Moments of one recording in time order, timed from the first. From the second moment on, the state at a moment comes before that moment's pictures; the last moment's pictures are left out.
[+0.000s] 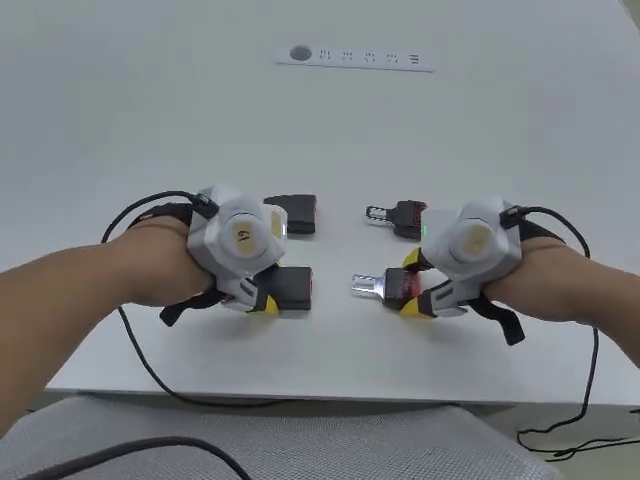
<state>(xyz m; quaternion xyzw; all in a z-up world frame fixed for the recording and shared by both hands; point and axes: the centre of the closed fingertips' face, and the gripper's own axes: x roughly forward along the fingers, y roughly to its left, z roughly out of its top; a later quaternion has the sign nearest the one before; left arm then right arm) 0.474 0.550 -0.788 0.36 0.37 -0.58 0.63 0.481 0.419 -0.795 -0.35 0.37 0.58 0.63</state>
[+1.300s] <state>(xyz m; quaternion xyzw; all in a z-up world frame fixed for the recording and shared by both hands) 0.480 0.552 -0.796 0.37 0.39 -0.58 0.62 0.480 0.477 -0.794 -0.35 0.34 0.61 0.62</state>
